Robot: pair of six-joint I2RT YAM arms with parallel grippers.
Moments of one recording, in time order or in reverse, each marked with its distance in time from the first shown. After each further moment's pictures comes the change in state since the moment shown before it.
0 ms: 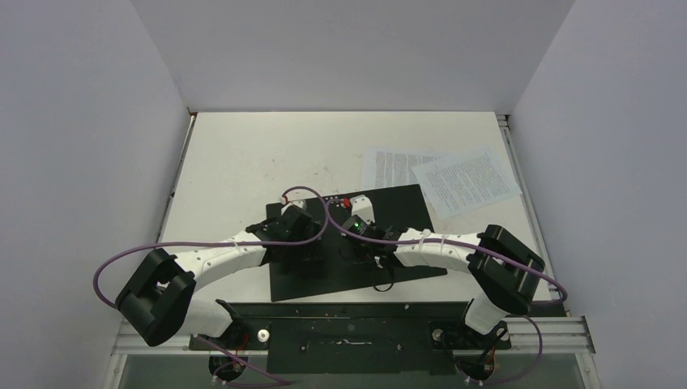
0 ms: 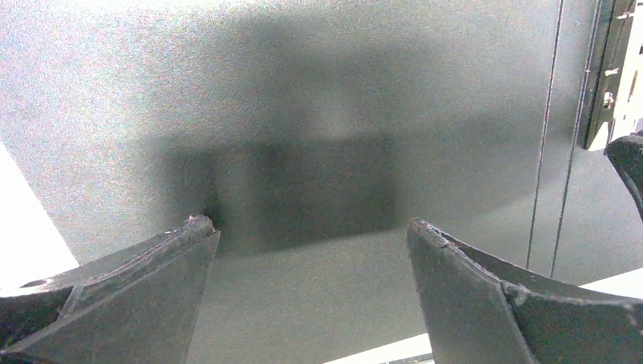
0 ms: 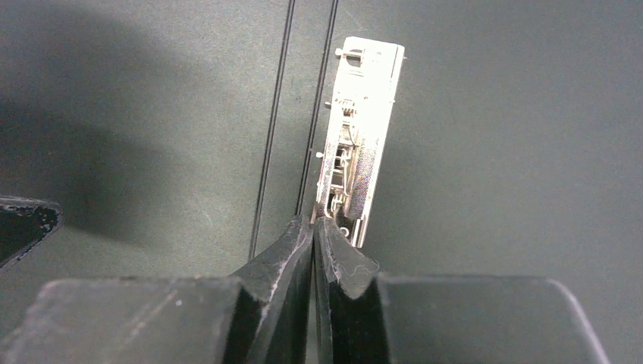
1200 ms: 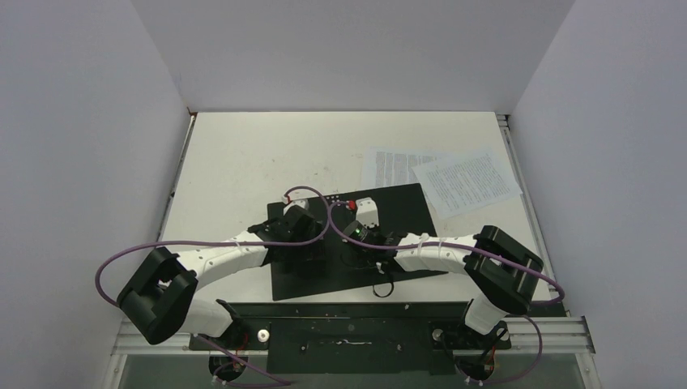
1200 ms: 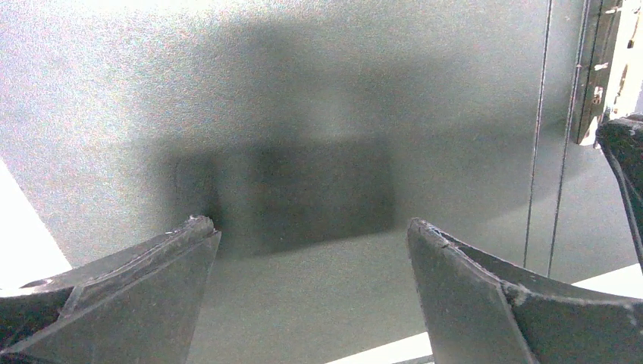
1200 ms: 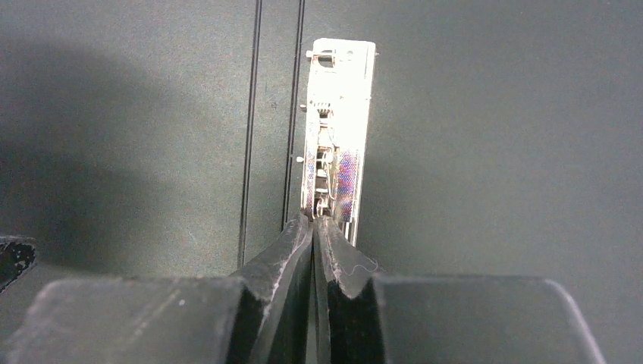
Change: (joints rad) left arm -0.013 0.010 0.000 0.023 -0.002 -0.002; right arm 0.014 0.009 -0.060 0.073 0.099 0.055
